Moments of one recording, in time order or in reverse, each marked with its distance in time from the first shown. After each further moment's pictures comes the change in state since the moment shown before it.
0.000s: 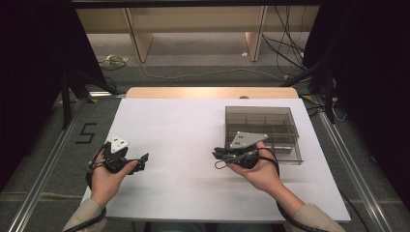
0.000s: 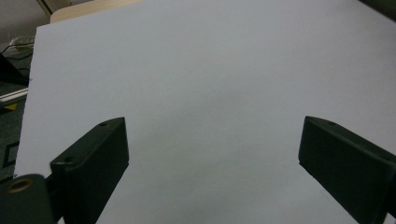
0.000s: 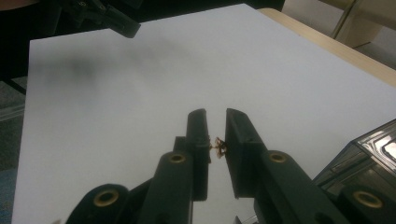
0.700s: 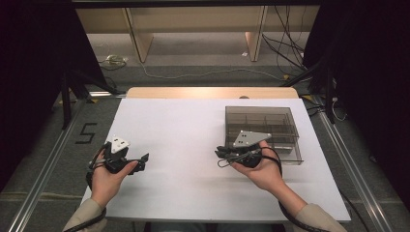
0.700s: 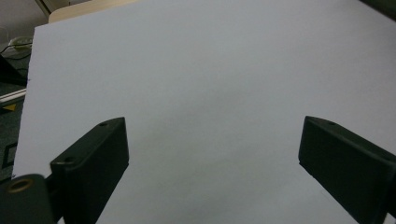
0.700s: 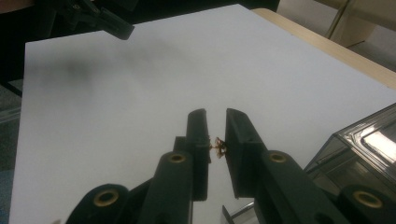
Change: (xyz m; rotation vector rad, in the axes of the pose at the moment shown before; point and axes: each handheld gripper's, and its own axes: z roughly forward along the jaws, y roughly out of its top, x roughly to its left) left arm 0.000 0.000 0.000 0.002 -0.003 0.004; right arm -0.005 -0.001 -0.006 -0.005 -0.013 0.010
